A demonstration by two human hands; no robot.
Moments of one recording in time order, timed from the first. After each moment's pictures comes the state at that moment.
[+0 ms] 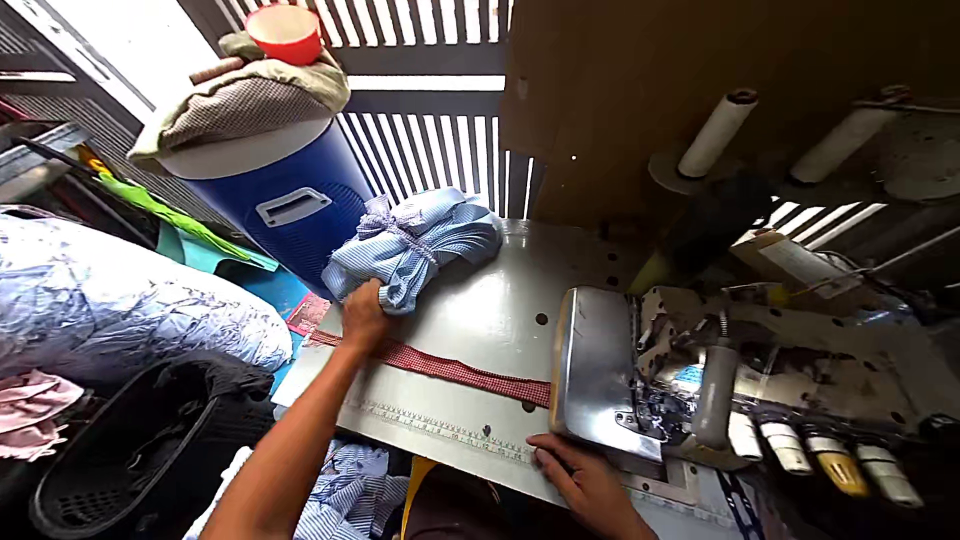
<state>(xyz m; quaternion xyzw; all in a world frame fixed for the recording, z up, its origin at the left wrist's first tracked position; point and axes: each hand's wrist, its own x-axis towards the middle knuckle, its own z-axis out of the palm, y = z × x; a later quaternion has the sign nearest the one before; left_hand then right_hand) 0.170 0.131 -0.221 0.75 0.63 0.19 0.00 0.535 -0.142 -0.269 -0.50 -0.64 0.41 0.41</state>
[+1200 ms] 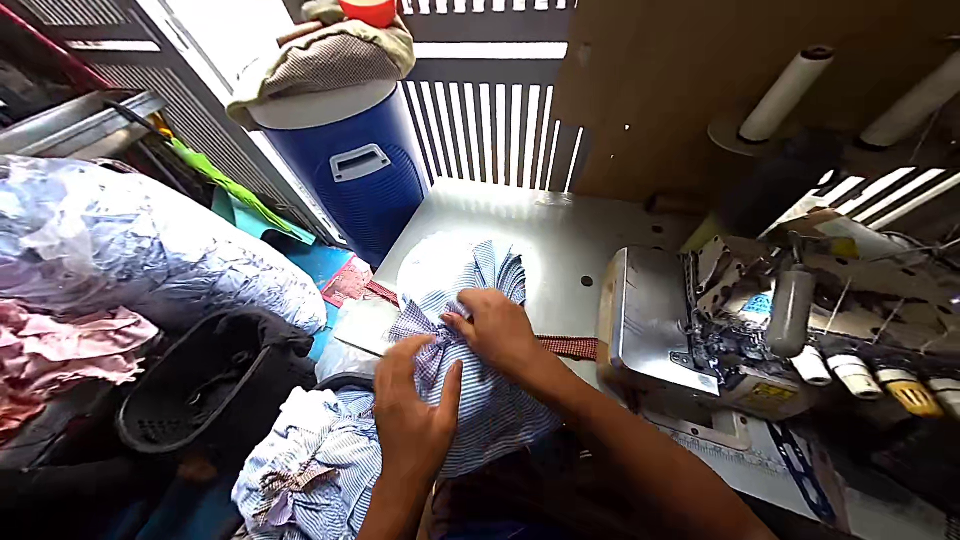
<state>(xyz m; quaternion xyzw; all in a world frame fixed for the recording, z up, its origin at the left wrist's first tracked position) 0.213 -0.138 -0.149 0.66 0.61 0.43 0.06 0.357 -0.029 -0.138 -0.51 -0.80 0.24 0.24</state>
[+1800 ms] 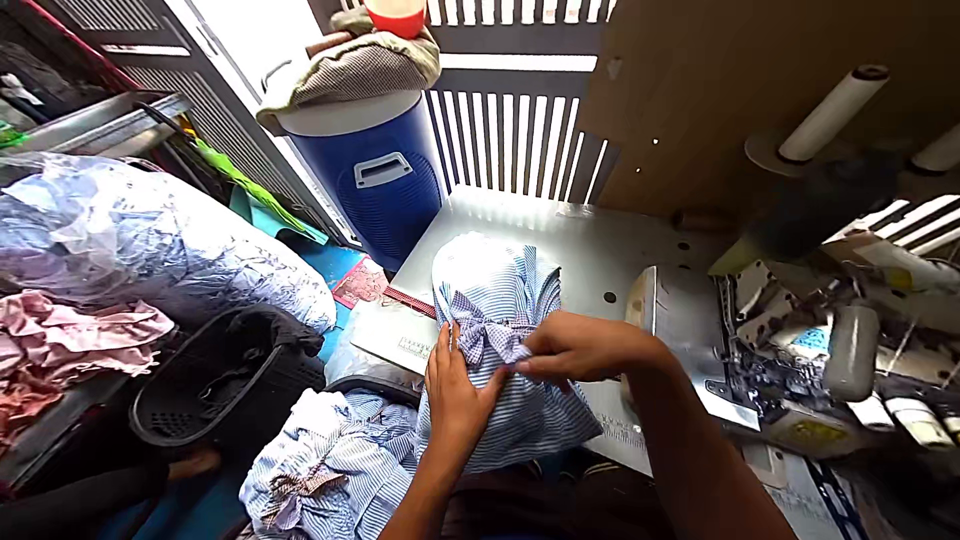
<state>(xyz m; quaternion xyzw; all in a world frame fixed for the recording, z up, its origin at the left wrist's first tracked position) 0.224 -0.088 -0.193 0.62 0.69 0.33 0.14 0.432 0.003 -0.094 -0.27 -0.85 0.45 0.09</state>
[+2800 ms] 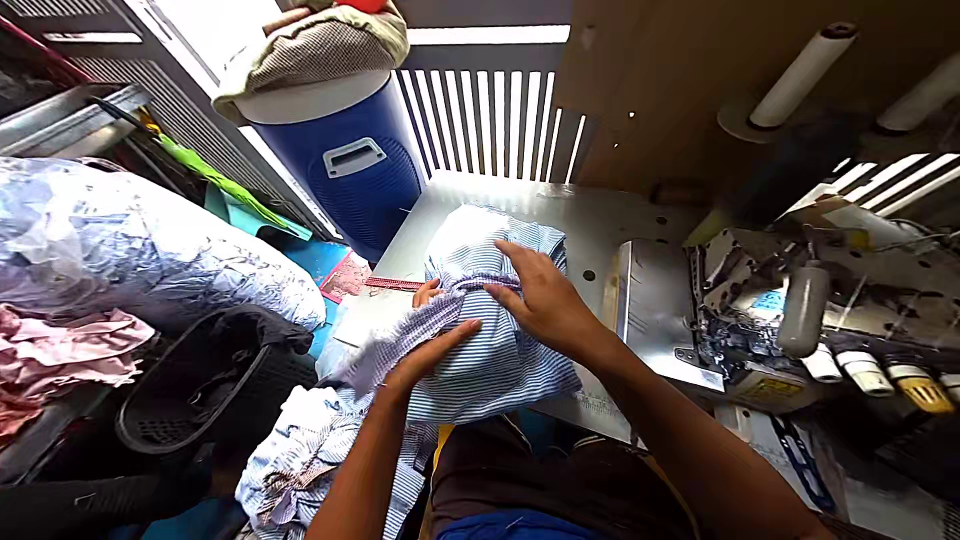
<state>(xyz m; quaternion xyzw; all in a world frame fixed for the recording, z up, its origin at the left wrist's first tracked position) 0.186 -0.027 -0.195 0.60 0.59 0.36 0.40 0.418 -0.015 -0.124 -0.47 -0.80 0.23 0.30</state>
